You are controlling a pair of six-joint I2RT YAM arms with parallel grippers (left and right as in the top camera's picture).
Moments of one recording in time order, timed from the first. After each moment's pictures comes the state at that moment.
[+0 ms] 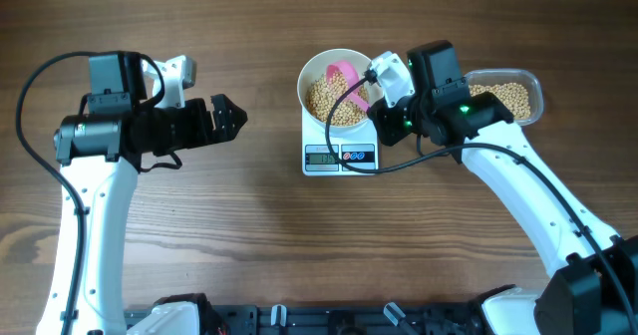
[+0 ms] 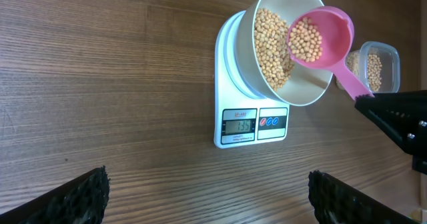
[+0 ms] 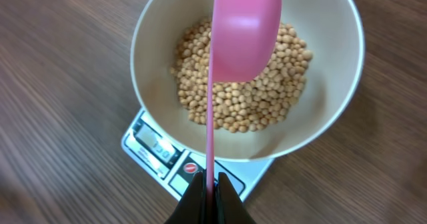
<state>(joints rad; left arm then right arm) 0.08 1.34 1.24 -1.00 0.50 -0.12 0.37 1.55 1.17 -0.60 -0.31 -0.14</state>
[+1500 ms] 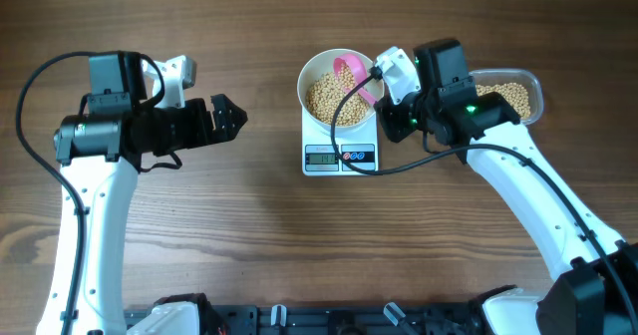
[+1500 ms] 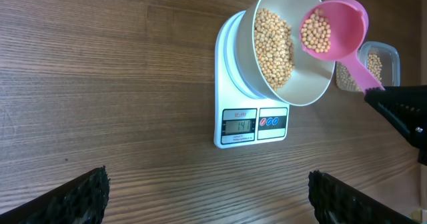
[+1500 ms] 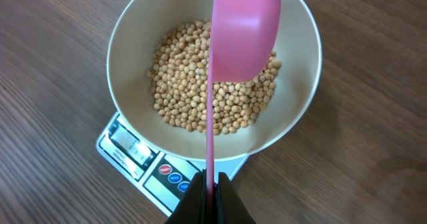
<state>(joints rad) 0.08 1.34 1.24 -1.00 0.50 -0.12 0.35 1.53 1.17 -0.59 -0.26 -0.20</state>
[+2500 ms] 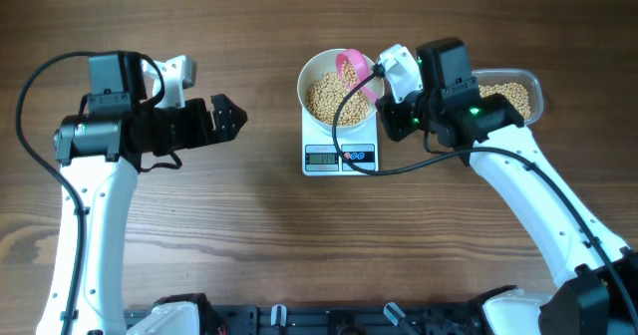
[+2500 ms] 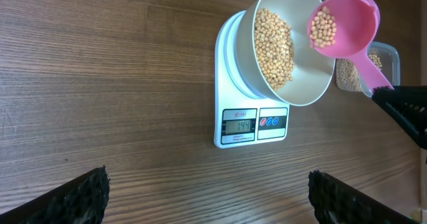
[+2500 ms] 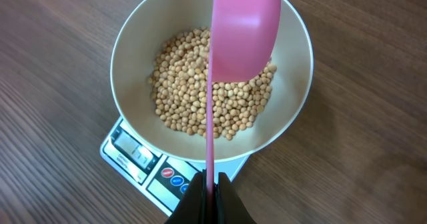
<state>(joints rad) 0.08 1.34 1.24 -1.00 0.50 -0.12 0.35 1.51 1.17 -0.59 -0.25 -0.17</state>
